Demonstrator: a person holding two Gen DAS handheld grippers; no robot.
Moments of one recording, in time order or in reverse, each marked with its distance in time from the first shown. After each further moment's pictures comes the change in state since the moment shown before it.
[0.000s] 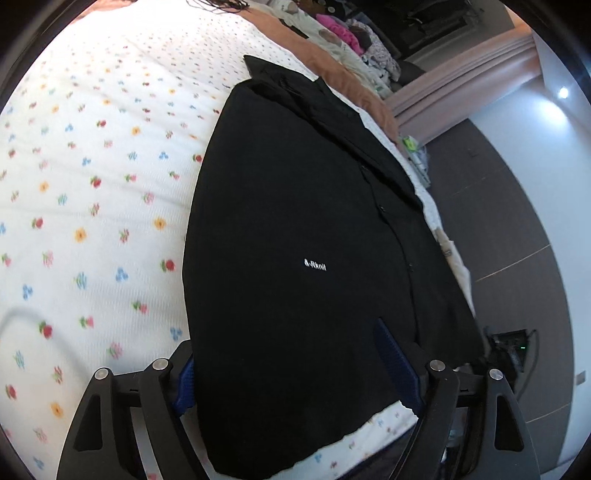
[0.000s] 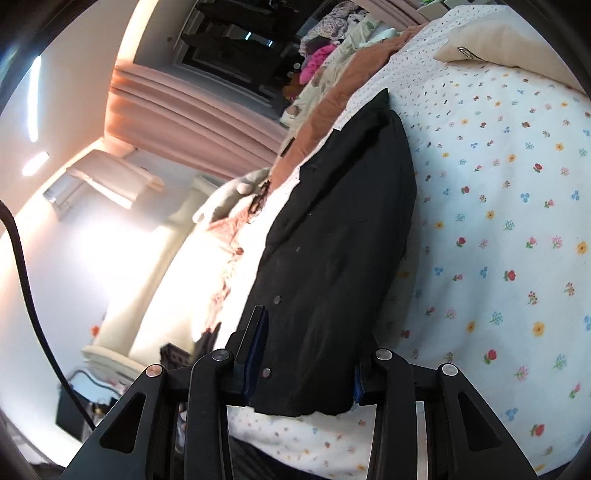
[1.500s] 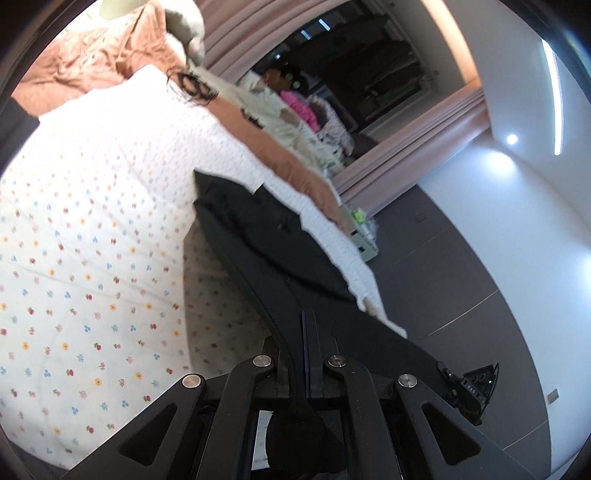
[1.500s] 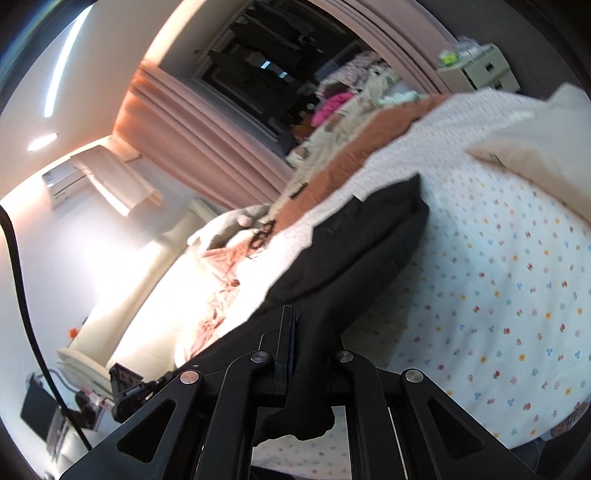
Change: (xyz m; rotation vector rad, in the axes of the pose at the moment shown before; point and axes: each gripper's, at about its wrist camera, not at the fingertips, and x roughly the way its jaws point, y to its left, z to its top) left arm -0.166 -0.066 -0.002 0.012 -0.309 -0.164; right arm -0.059 0.129 0.019 -0.173 -0.165 -0.064
